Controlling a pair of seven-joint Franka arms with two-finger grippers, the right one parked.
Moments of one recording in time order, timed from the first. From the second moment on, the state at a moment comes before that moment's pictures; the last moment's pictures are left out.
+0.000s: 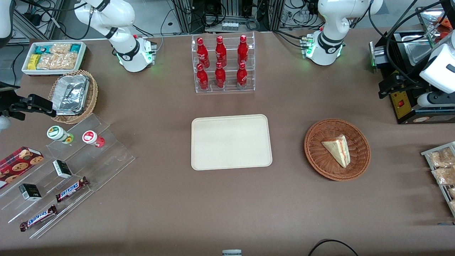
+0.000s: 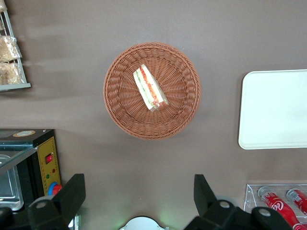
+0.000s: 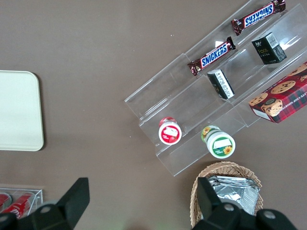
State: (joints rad) arm -0.05 0.03 -0.04 -1.45 0.01 1.40 -0.09
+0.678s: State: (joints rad) arm -0.05 0.07 -0.04 -1.55 0.04 1.52 -0.10
